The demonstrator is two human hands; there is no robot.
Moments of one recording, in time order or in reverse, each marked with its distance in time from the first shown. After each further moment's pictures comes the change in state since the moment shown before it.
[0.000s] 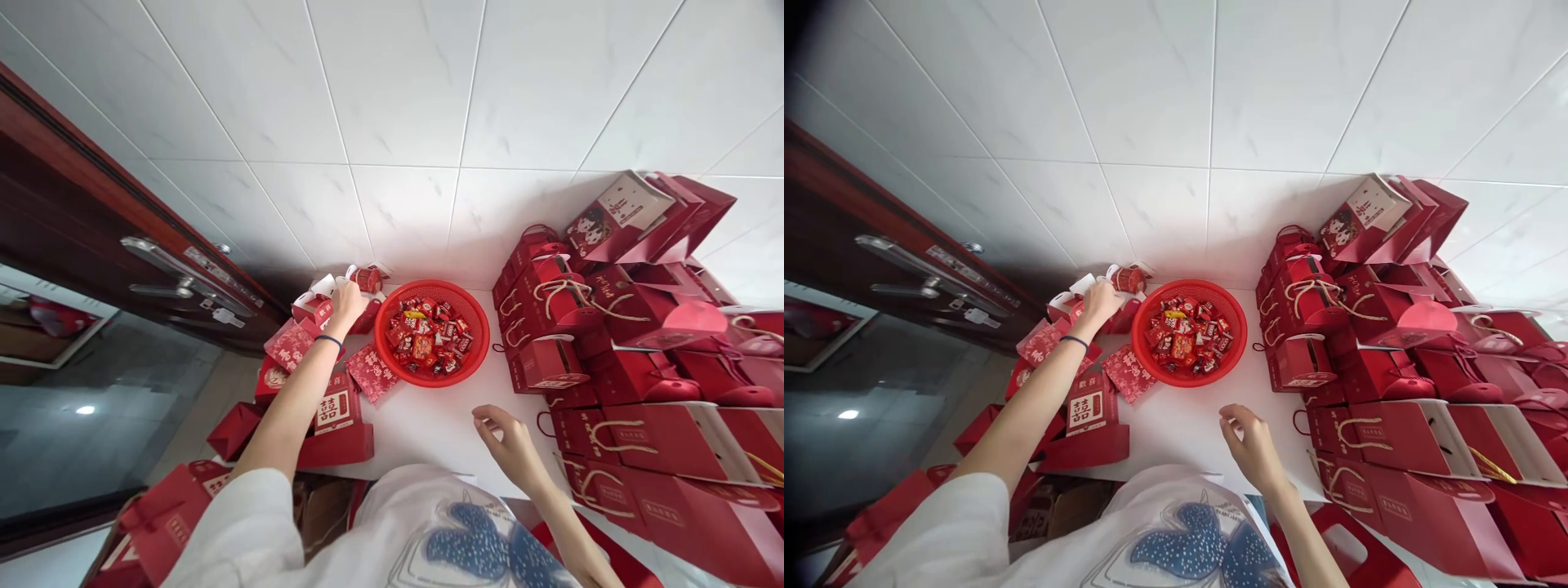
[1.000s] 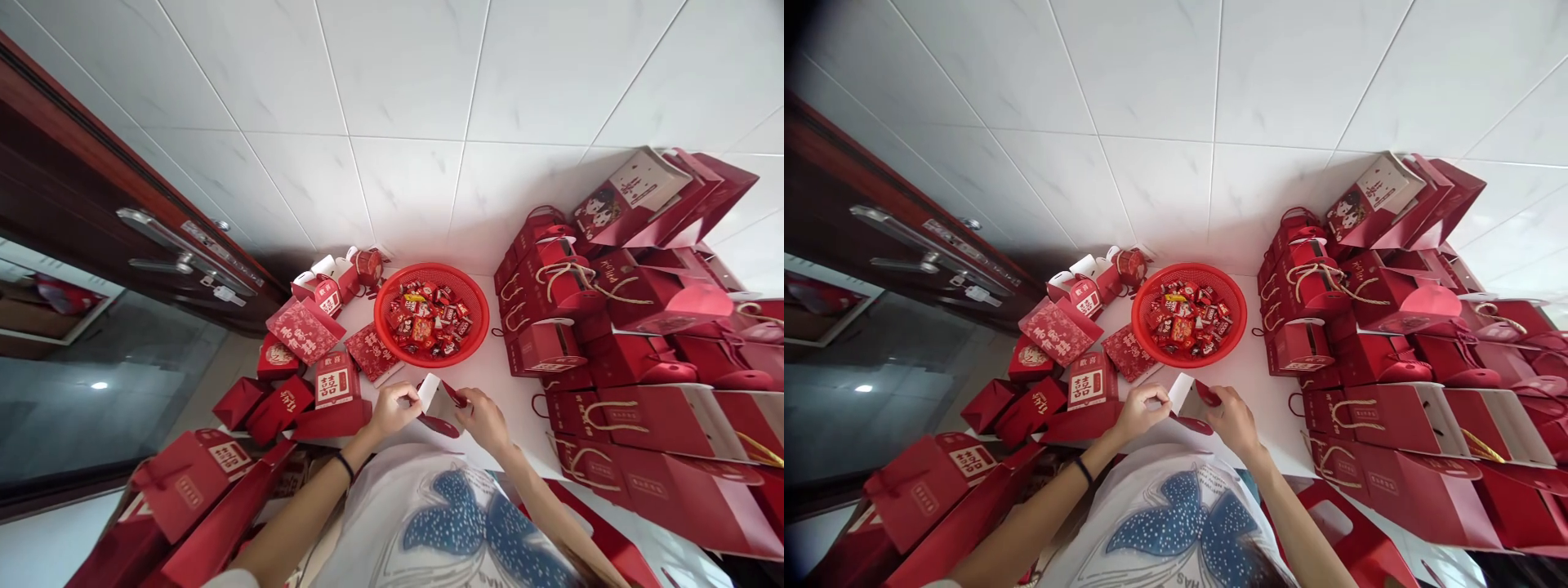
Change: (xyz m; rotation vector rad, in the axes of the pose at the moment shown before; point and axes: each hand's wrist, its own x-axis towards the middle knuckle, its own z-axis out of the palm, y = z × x) left_hand -0.244 0.012 0.096 -0.933 -0.219 0.365; right_hand 0.009 0.046 0.039 -0.178 -0.074 0.059
